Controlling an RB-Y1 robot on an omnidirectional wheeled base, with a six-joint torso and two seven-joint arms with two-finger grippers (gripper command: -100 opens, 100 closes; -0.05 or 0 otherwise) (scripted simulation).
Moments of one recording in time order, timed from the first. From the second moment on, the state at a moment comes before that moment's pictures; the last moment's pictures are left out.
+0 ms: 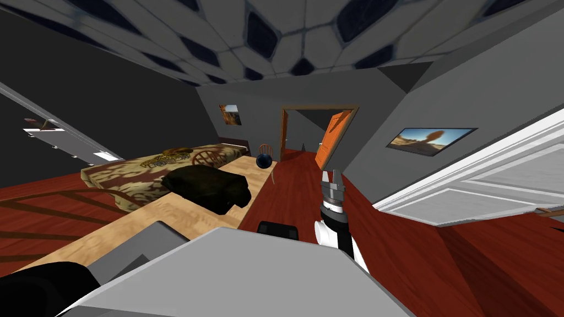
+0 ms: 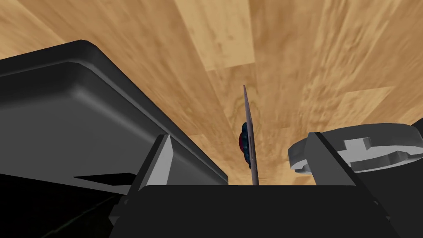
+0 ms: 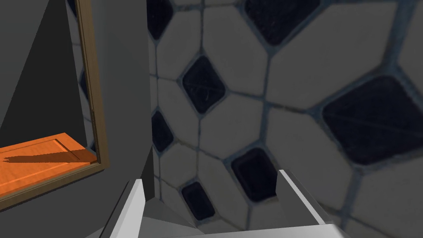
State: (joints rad) left arm 0.99 0.46 0.45 -0.64 -0.57 -0.55 0.09; right arm 0.52 0.04 0.07 -2.21 0.11 -0.64 0.02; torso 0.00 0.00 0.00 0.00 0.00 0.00
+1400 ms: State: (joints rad) left arm 1.03 0.47 0.44 -0.63 -0.58 -0.56 0.13; right arm 0.52 0.04 0.07 -2.21 0.11 -0.64 0.02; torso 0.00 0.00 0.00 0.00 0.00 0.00
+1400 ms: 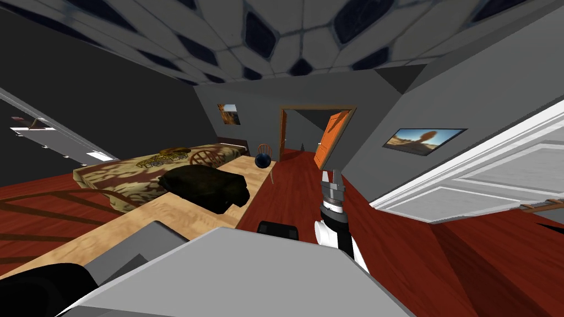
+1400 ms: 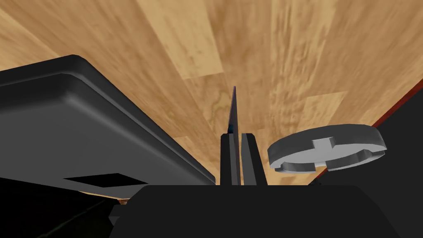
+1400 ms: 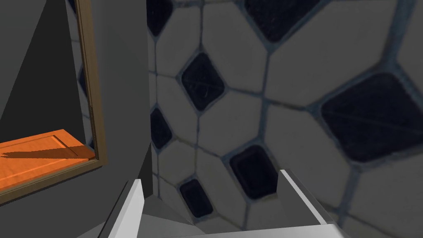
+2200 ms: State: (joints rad) left arm 1.08 0.51 0.39 -0.56 -0.60 -0.53 0.25; right arm 0.52 0.04 0.07 -2.21 0.11 -0.64 0.02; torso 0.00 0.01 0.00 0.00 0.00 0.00
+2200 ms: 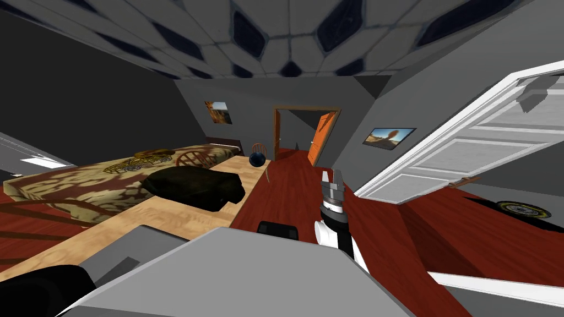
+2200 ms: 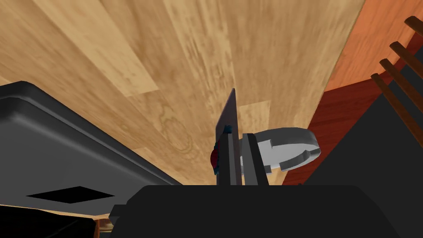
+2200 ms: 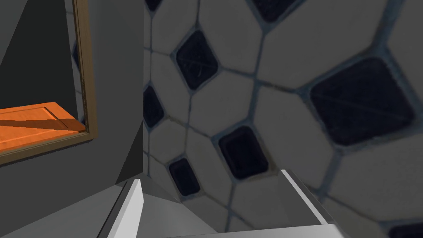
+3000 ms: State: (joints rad) left arm 1.10 0.54 0.34 -0.49 -0.61 -0.49 0.37; right arm 0.52 0.04 0.07 -2.21 0.11 -0.64 0.02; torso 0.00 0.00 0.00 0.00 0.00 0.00
